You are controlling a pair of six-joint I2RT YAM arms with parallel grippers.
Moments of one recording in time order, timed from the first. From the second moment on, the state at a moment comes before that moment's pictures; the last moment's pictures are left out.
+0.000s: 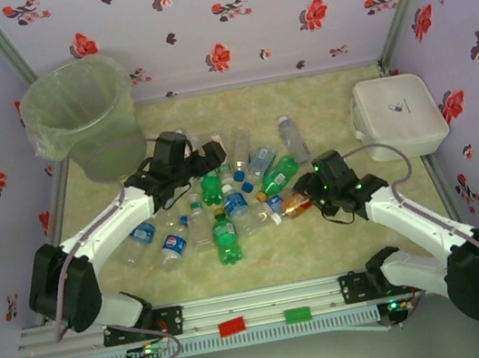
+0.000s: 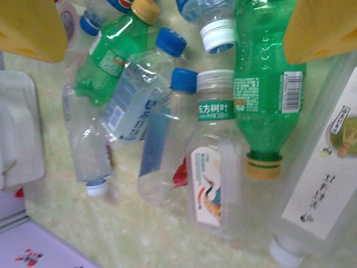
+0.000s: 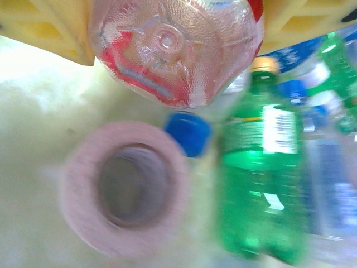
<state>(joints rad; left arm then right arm) -0.59 1.42 1.04 -0.27 0.03 -0.78 0.50 1.06 0.65 -0.51 -0.06 1.20</state>
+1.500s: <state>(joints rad) -0.64 1.51 1.21 -0.28 0.52 -0.45 0.50 1.51 1.31 -0.37 -0.46 0.83</state>
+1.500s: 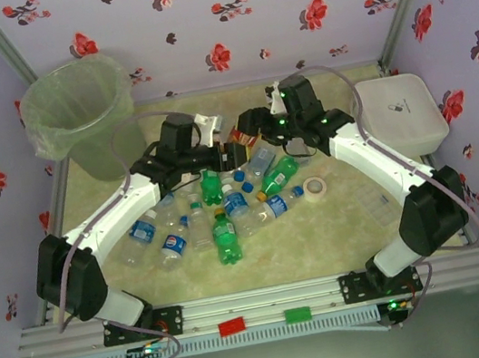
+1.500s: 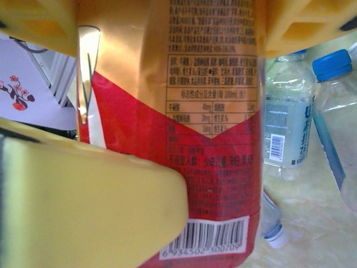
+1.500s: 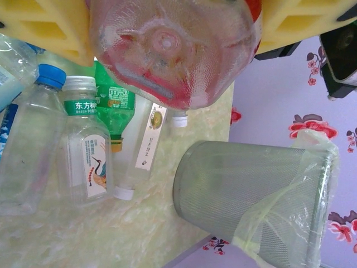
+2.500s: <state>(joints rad) -0.21 1.50 1.78 -0.65 0.22 -0.42 0.37 1.43 1.33 -0.64 -0.22 0.69</state>
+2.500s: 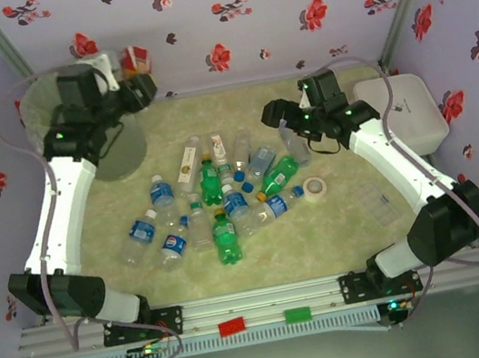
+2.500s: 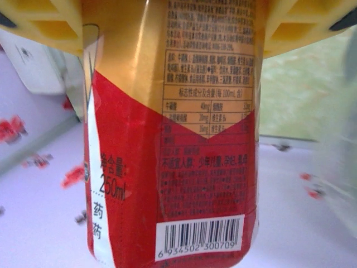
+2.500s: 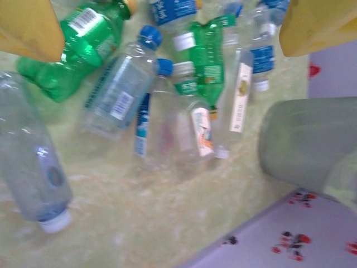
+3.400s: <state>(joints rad) 0.06 1.98 2.22 -1.07 -0.01 -0.30 0.39 1.48 1.31 -0.63 -0.19 0.62</state>
